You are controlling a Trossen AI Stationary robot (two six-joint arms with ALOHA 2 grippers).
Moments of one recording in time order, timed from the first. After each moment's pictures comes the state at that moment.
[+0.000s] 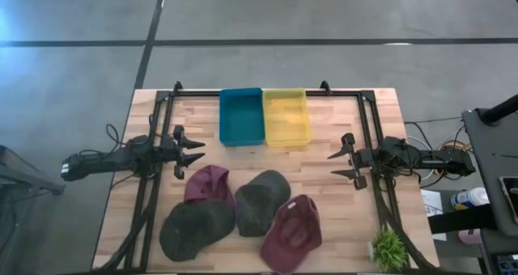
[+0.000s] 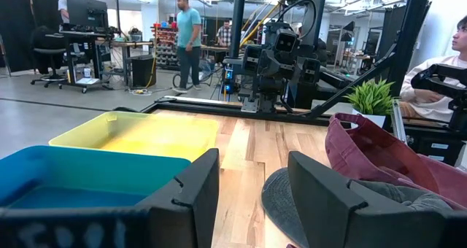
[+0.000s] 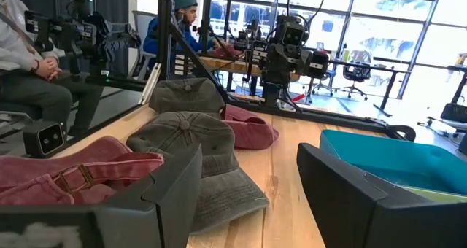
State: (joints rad) left arm 0.09 0.03 0.01 0.02 -0.03 -0.07; right arm -0.02 0.03 0.01 0.04 -0.21 -0.08
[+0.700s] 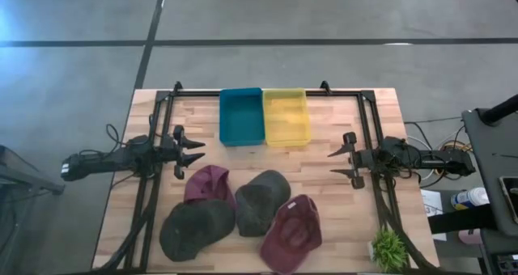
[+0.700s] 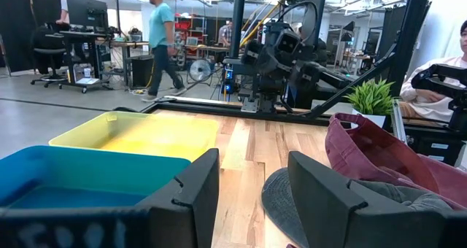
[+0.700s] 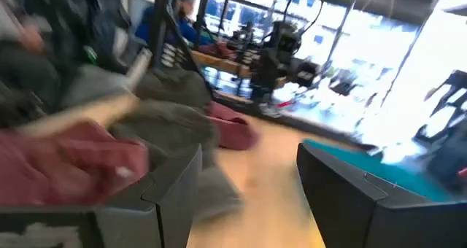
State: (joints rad) left arm 0.09 0.03 0.01 0.02 -0.03 -0.07; right arm -0.02 0.03 0.01 0.04 -0.17 -0.29
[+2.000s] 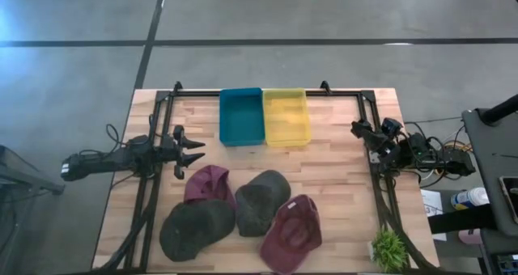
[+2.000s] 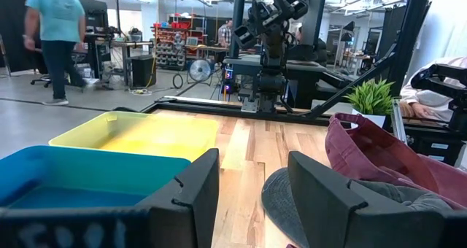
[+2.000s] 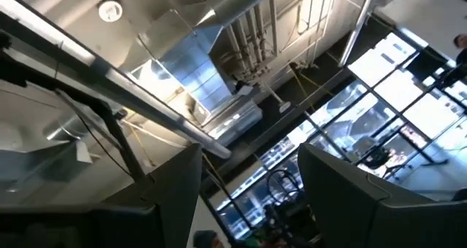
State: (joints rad) left arm 0.09 0.03 0.01 0.02 -0.03 -0.07; right arm -0.02 0.03 0.01 0.69 0.19 0.70
